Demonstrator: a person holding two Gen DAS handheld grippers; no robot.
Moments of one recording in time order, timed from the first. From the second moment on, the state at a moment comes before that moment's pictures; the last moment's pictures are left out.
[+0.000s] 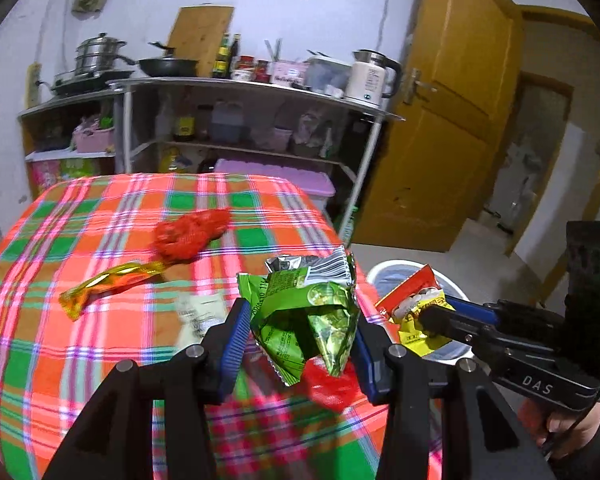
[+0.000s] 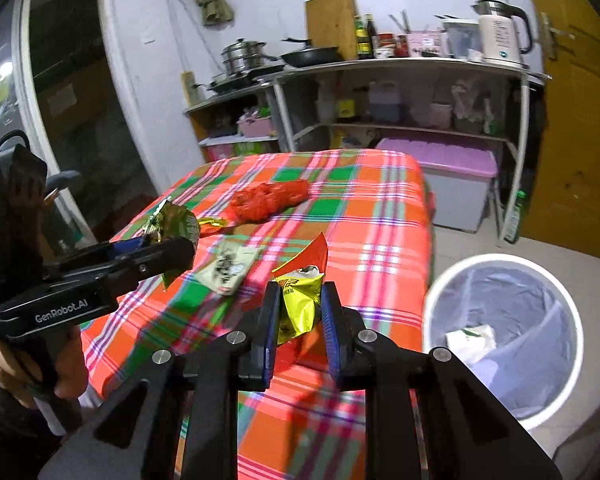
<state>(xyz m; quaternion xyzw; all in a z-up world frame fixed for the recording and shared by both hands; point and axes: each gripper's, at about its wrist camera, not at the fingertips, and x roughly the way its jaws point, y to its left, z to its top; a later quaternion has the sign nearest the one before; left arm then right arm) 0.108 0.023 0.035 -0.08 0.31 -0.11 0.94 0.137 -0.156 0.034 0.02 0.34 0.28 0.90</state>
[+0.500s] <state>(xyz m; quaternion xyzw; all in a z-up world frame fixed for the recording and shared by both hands) 0.150 -0.066 0.020 -0.05 0.33 -0.18 0.92 0.144 -0.247 0.010 0.07 0.35 0.20 0.91</state>
